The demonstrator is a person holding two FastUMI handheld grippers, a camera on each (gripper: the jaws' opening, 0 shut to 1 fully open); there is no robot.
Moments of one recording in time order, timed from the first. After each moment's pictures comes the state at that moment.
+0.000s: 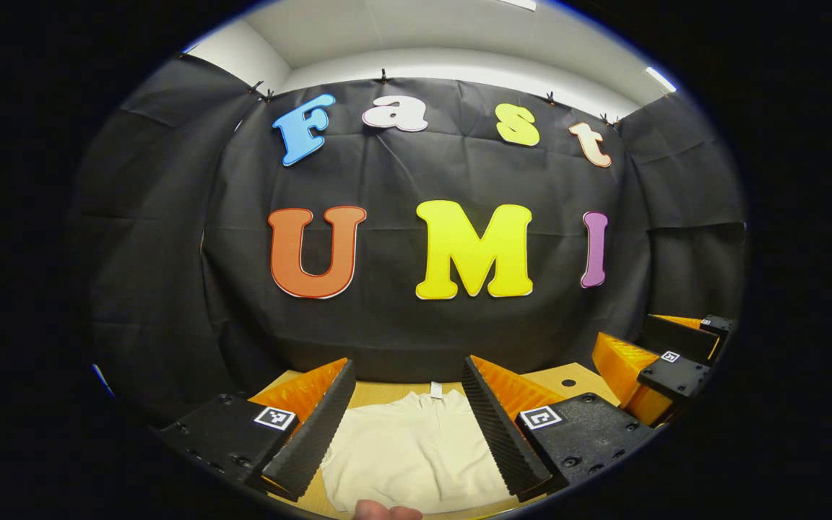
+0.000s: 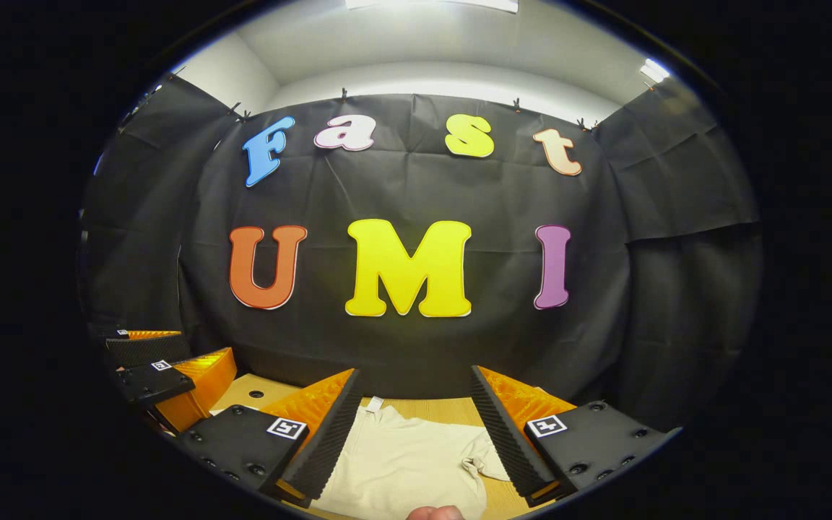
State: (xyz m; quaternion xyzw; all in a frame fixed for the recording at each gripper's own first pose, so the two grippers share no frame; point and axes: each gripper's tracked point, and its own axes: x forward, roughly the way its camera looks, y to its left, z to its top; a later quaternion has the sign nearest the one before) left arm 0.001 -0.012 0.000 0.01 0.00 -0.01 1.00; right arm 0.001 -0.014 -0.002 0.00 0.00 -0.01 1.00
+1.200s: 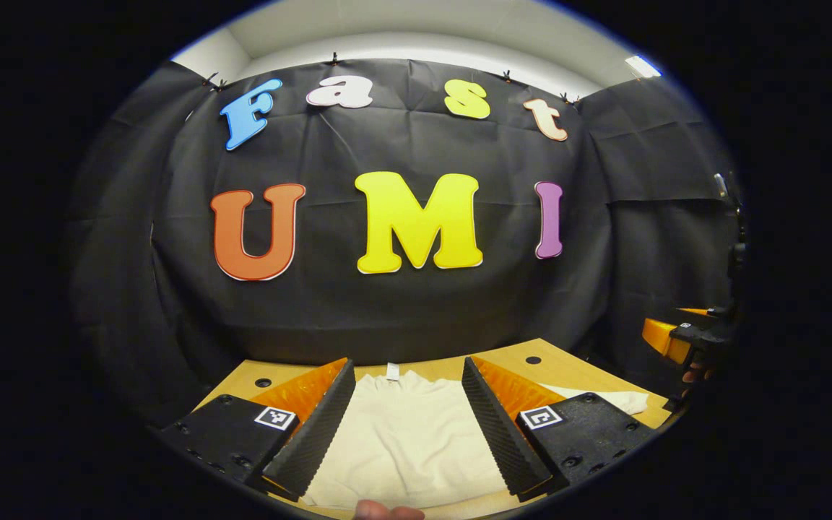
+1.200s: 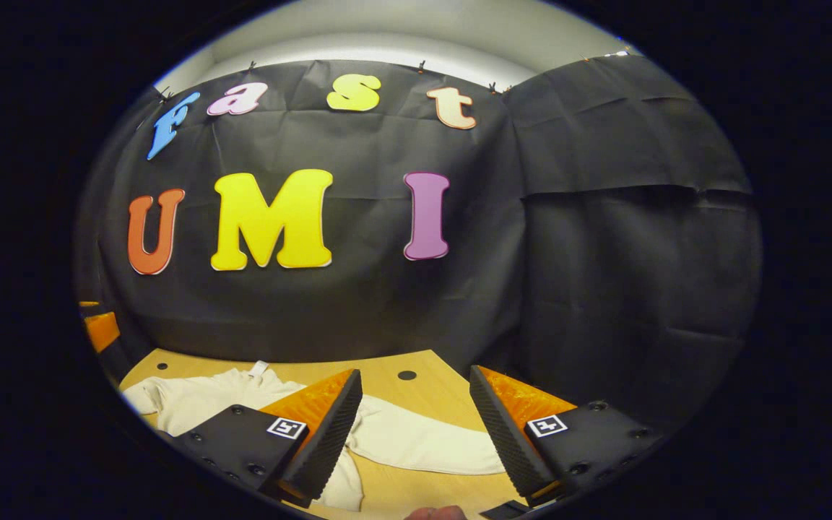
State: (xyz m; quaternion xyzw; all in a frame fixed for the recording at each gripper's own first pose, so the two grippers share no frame) left arm 0.010 -0.098 -0.037 0.03 0.04 -0.10 0.99; right arm -0.017 -0.270 -0.089 0.02 0.09 -0.20 0.98
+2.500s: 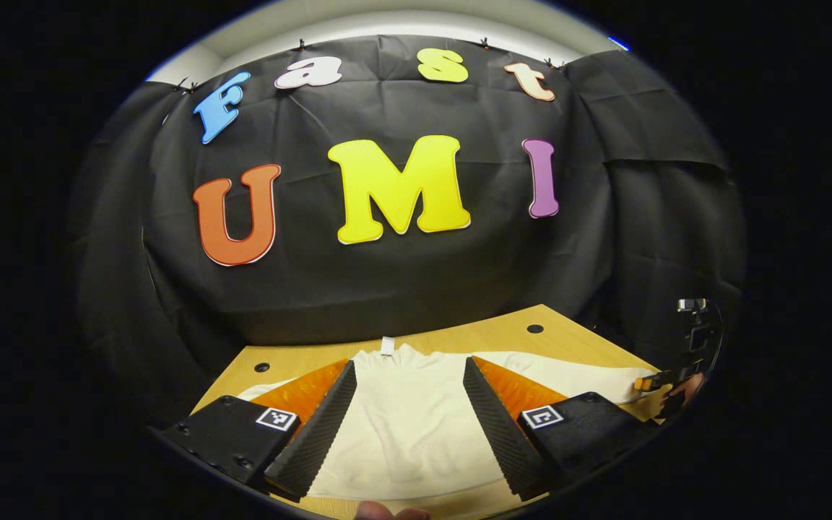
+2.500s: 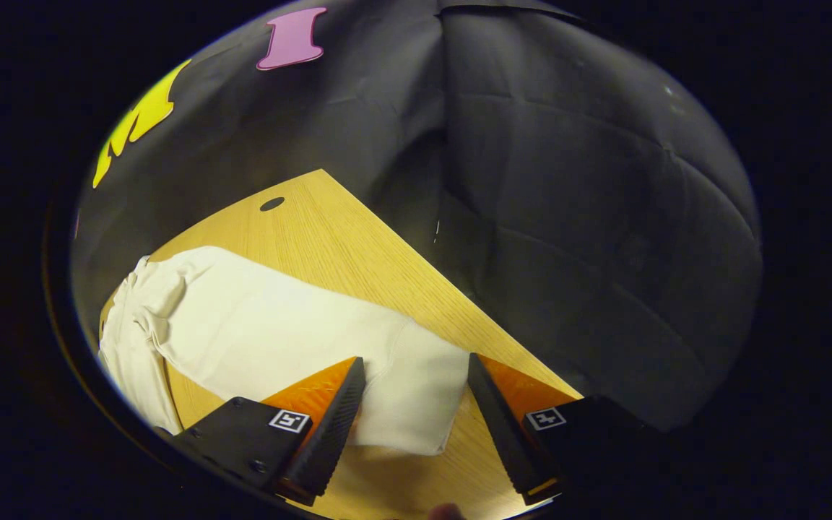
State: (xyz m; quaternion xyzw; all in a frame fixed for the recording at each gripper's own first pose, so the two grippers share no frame) left arm 0.017 -0.133 -0.075 0.08 0.11 -0.07 0.99; right arm -0.024 -0.455 -0.393 0.12 0.38 -0.27 0.87
